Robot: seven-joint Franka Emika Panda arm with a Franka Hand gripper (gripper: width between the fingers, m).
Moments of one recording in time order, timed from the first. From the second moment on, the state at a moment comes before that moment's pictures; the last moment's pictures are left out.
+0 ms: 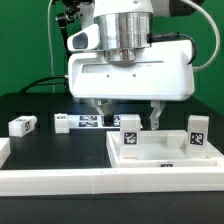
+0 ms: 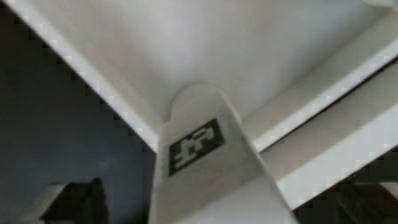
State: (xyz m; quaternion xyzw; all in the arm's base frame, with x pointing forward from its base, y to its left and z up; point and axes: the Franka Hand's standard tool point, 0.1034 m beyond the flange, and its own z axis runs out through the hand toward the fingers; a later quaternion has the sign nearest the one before) arm 0.606 0.005 0.079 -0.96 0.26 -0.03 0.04
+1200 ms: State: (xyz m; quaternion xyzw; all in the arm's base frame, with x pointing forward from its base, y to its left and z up) arm 0.607 0.003 0.080 -0.98 0.17 -0.04 0.03
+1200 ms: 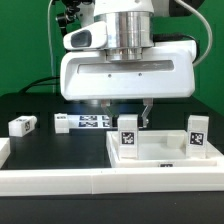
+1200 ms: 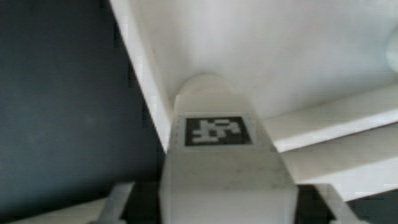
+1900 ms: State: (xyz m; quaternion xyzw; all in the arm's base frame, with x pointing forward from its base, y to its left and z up) arm 0.605 0.004 0.078 -0.82 0.56 -0.01 0.06
